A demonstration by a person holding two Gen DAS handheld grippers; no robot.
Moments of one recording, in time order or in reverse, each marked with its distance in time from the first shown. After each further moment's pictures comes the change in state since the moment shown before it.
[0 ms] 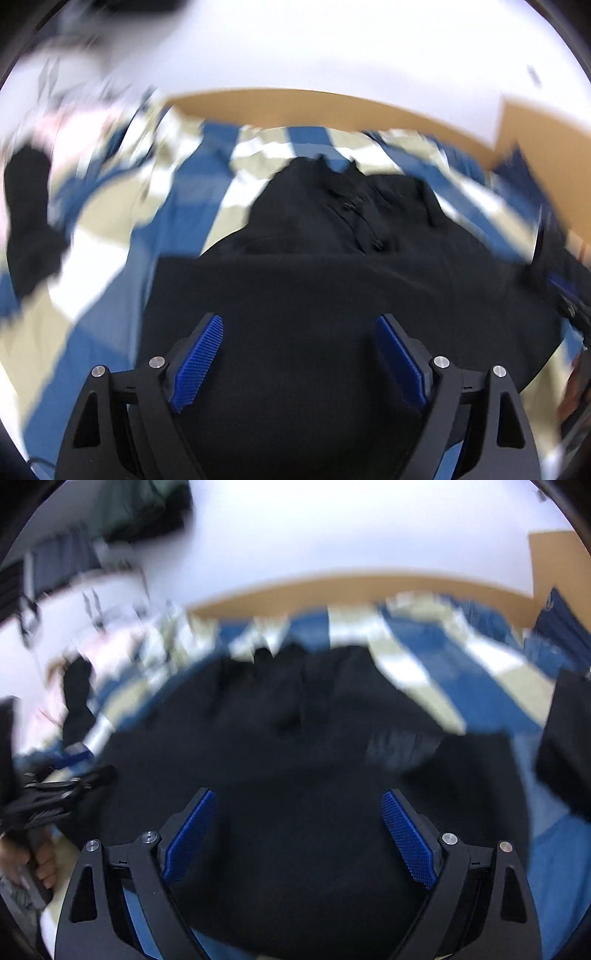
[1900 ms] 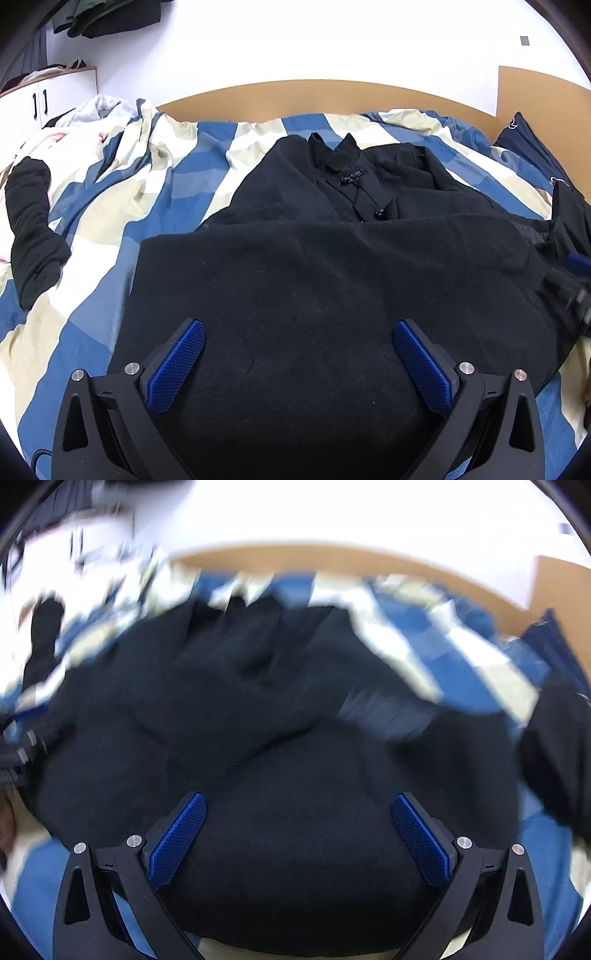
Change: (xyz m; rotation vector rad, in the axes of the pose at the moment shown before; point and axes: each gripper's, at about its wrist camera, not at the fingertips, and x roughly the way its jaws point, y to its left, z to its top) left arm 0.014 0.000 -0.017 -0.017 0.028 0.033; right arm -0.019 0.008 -0.038 -0.172 0.101 -0.161
